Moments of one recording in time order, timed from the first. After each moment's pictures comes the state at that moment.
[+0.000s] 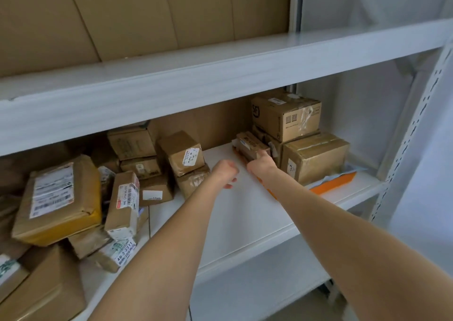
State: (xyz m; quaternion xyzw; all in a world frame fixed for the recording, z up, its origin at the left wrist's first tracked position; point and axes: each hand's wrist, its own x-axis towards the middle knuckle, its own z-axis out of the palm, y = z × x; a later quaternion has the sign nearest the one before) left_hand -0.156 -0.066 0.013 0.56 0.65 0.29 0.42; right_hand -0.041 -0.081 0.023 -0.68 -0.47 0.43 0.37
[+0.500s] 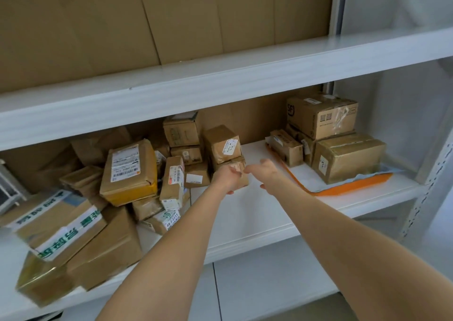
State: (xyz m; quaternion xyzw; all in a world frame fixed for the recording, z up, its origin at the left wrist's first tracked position) left_hand -0.229 -0.152 0.028 0.51 0.73 0.30 0.34; right_hand -0.117 -0.137 0.023 -0.62 -0.48 0.50 0.37
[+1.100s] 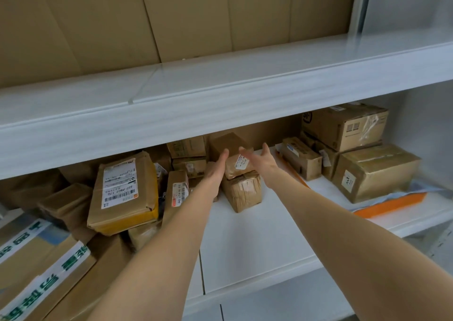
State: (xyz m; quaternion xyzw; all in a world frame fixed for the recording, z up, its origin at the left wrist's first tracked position) left_hand -0.296 -0.061 0.037 0.35 0.68 0.43 0.47; right_hand -0.172 -0.041 0.037 -0.59 -0.45 0.51 0.43
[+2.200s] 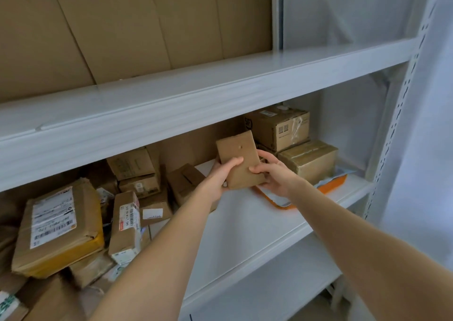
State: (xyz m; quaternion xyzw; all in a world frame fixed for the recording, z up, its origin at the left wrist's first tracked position) left_hand -0.177 -0.074 0.041 0.47 0.51 0.40 0.60; right_hand -0.011 -0.106 0.029 -0.43 -0.40 0.62 0.52
